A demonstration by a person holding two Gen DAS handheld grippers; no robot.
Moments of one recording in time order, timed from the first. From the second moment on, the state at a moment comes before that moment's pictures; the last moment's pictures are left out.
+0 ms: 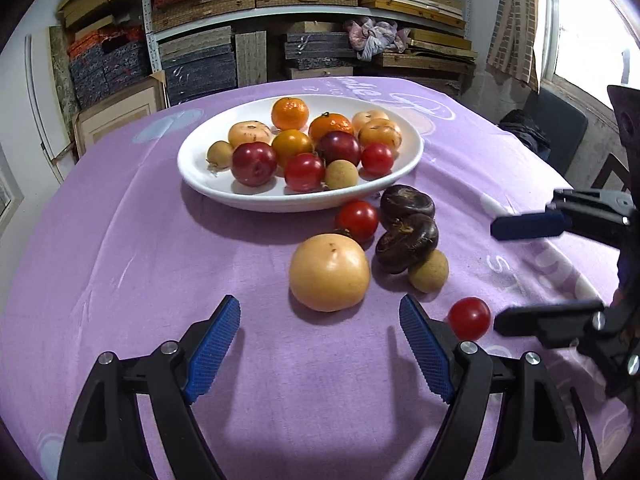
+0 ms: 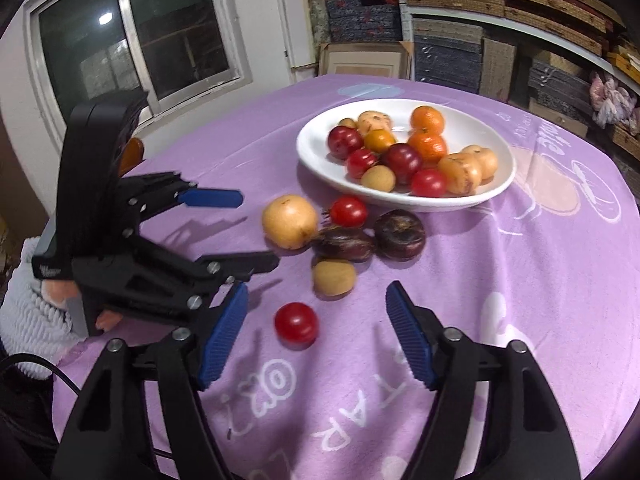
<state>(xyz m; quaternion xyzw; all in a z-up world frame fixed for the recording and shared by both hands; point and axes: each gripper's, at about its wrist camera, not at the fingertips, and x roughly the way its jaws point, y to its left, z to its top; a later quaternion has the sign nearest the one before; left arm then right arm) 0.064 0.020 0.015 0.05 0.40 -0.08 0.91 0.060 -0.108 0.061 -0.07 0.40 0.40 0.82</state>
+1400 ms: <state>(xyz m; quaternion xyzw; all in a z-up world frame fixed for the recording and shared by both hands) 0.090 0.023 0.007 0.02 0.42 -0.11 0.90 0.040 -0.086 0.037 -0.13 0.44 0.42 0.78</state>
